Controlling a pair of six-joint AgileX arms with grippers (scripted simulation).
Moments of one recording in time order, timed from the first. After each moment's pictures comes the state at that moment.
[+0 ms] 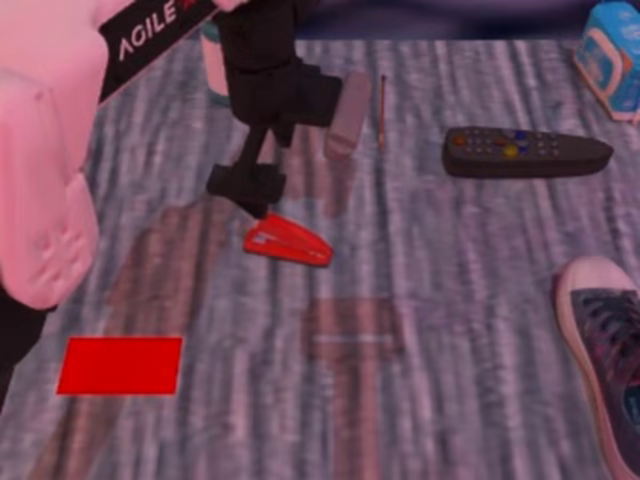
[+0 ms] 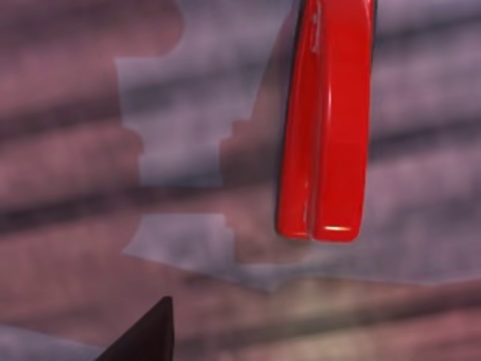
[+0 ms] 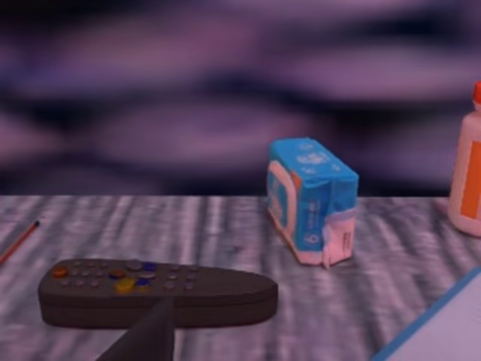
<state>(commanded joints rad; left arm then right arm) -0.52 2.40 2.30 -1.46 0.02 1.30 0.00 0.00 0.00 0.00 0.00 0.00</state>
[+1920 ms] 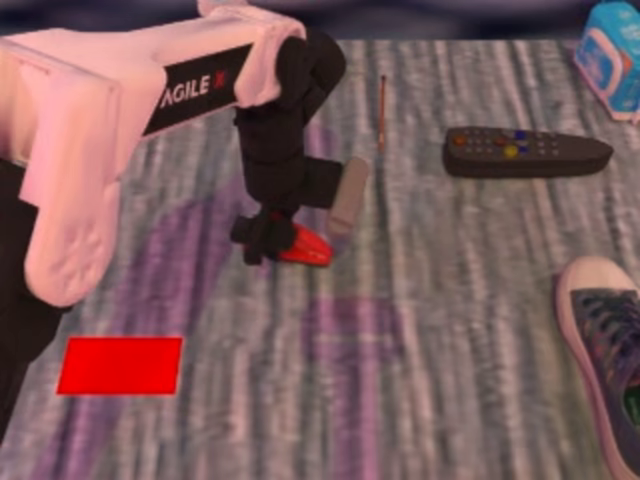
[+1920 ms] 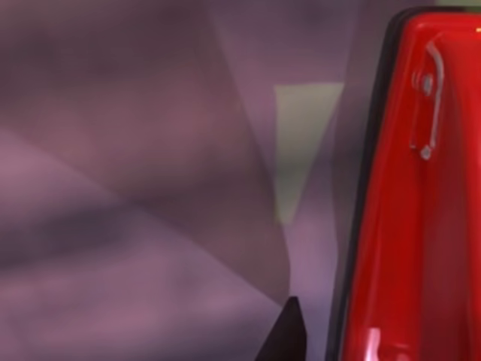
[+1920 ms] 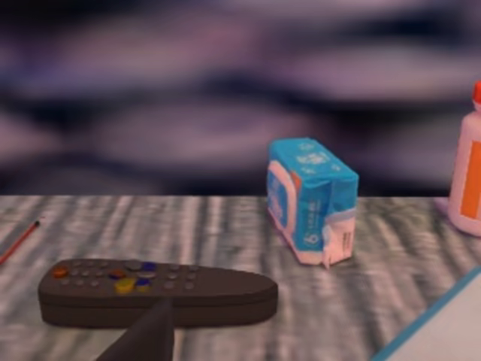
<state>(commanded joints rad) -0.52 2.45 1.99 -1.10 0.00 1.33 0.00 0.00 0.00 0.00 0.00 0.00</state>
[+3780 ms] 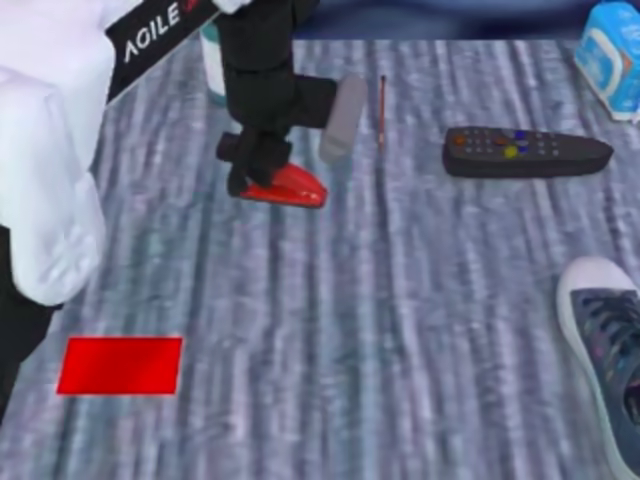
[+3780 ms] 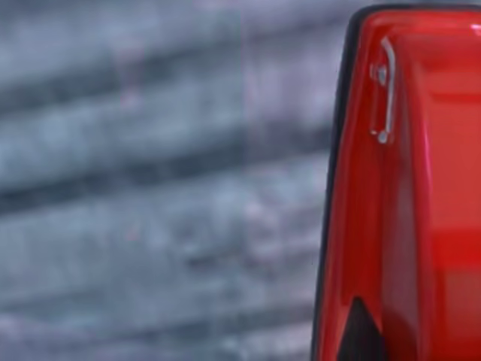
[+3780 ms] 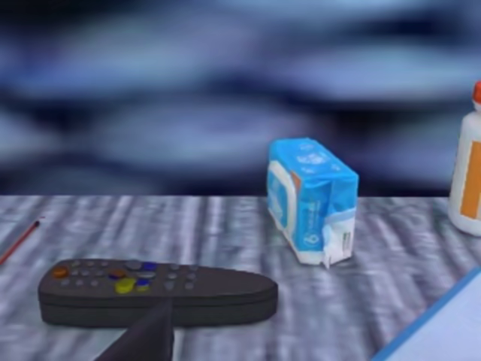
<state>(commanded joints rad) -0.51 2.43 2.33 -1.48 0.00 1.30 0.00 0.00 0.00 0.00 0.00 0.00</state>
